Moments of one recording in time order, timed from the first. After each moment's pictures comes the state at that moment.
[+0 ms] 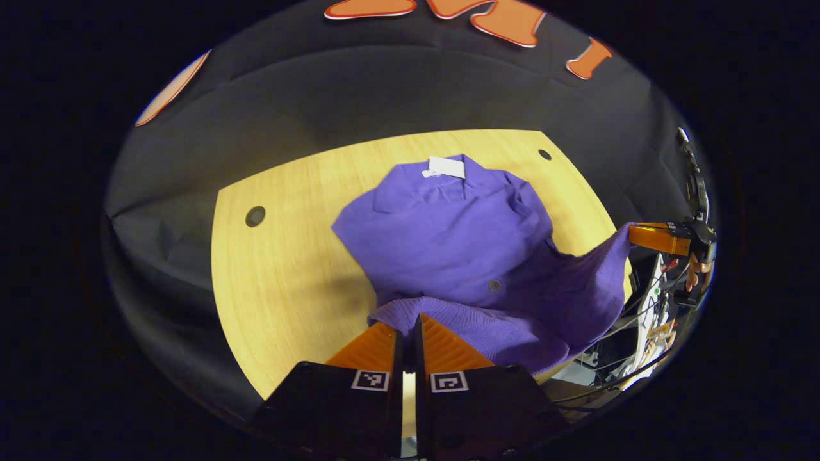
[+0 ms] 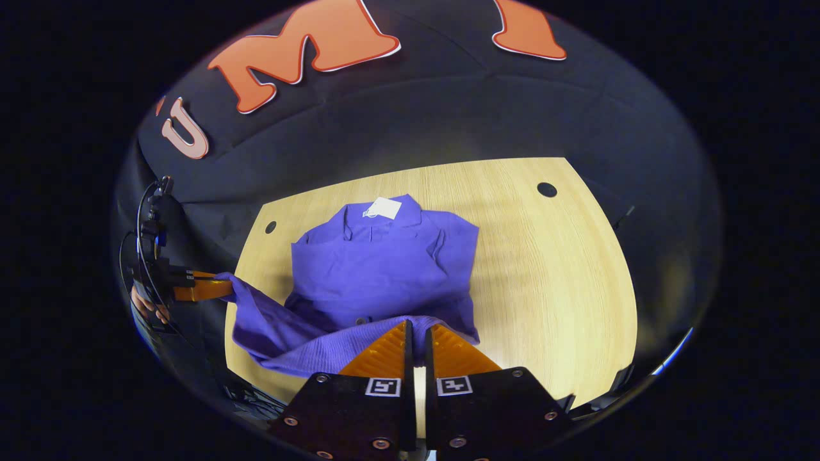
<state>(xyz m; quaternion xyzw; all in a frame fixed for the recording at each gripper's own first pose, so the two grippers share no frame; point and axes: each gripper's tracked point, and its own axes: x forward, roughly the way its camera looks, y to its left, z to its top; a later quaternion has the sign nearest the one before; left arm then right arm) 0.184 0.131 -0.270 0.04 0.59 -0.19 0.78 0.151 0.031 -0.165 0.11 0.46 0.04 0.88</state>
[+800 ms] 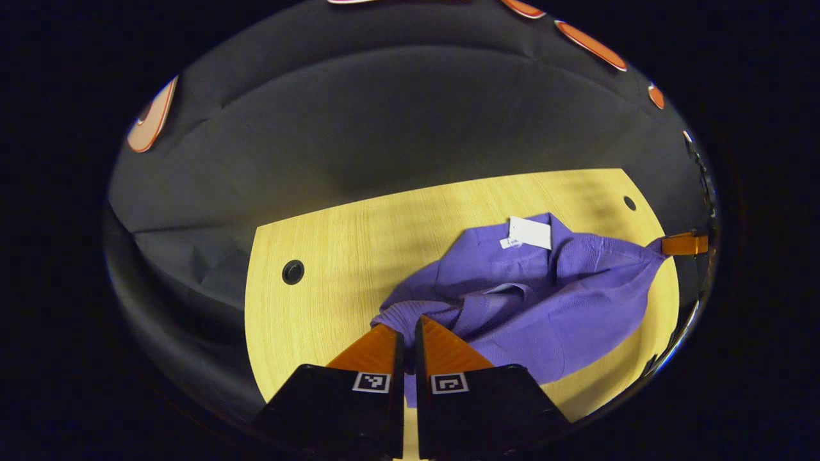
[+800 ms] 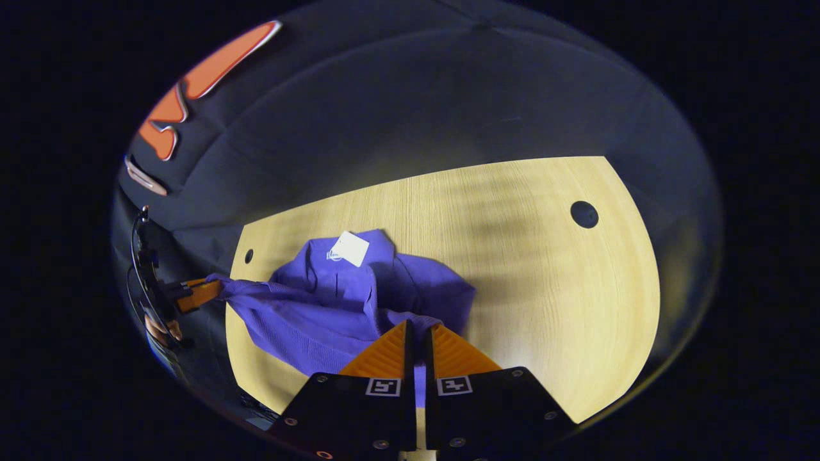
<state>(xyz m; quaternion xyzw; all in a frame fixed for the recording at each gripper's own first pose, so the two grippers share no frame) 0.341 0.135 -0.333 0.07 0.54 -0.05 0.83 0.325 -0.014 -0.238 0.17 0.49 0.06 0.85</state>
